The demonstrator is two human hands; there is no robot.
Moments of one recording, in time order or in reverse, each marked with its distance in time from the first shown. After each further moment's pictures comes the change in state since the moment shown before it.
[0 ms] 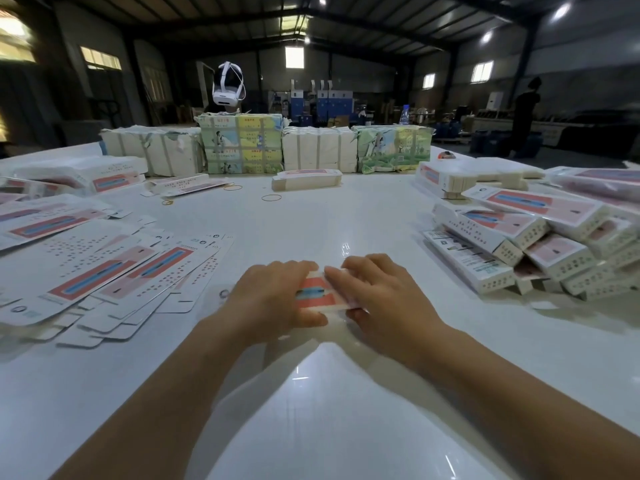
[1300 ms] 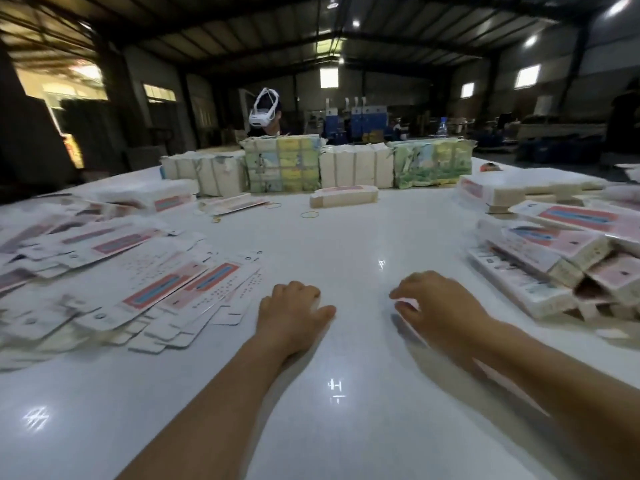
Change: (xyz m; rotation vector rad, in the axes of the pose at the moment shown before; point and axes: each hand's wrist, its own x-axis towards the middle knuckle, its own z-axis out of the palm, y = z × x) left_hand 0.006 -0.027 0.027 -0.089 0.026 -0.333; right_hand 0.021 0.027 -0.006 0.011 -0.184 0.214
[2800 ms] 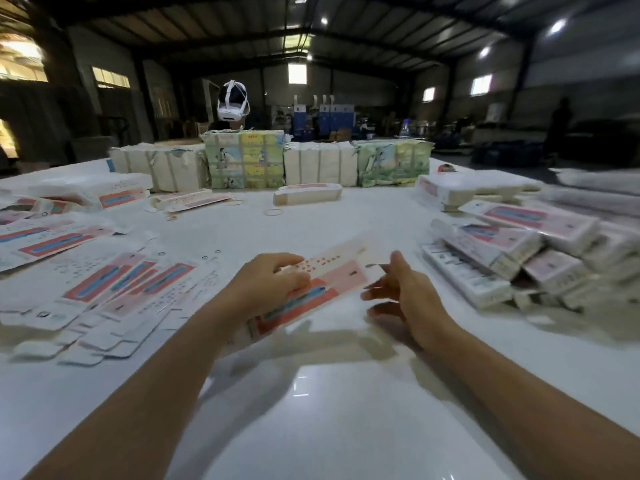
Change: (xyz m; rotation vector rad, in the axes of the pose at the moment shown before) left_hand 0.009 0.031 -0.052 -0.459 -0.112 0.078; right_hand -0.001 0.007 0.005 1.368 0.108 0.581
